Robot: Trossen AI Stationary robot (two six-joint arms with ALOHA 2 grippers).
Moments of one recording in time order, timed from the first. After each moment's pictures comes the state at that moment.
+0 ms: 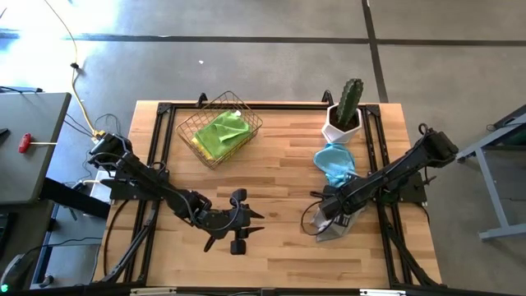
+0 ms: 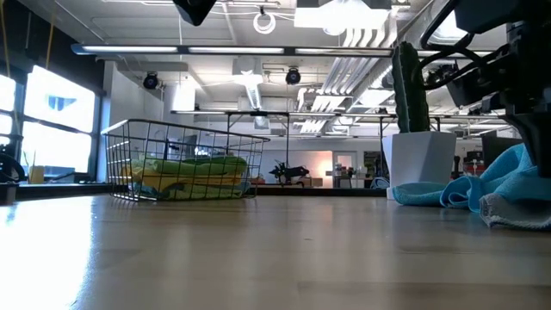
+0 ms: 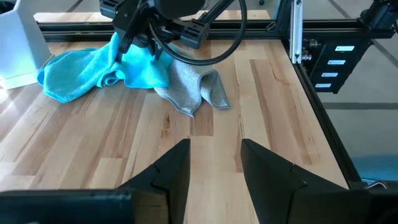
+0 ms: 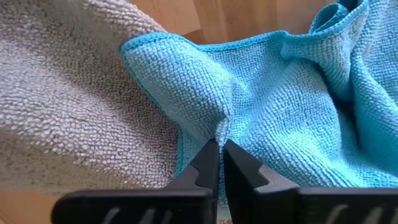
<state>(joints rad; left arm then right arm) -0.43 1.61 1.06 0.00 -0.51 -0.28 0.45 1.49 0.87 -1.09 0.10 0.78</state>
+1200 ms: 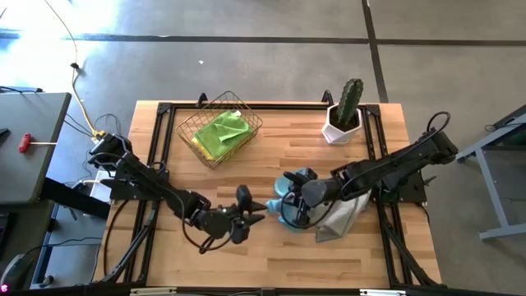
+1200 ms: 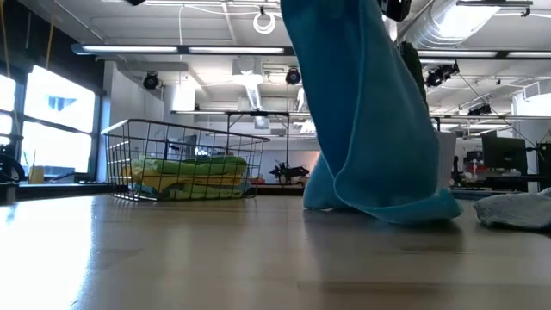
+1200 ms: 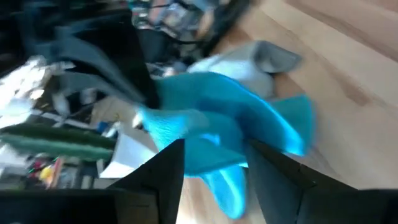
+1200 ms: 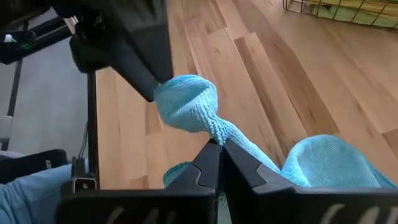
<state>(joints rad) -0.43 1.61 1.06 0.04 -0.70 0.66 0.37 1.49 1.31 -0.61 0.22 0.62</state>
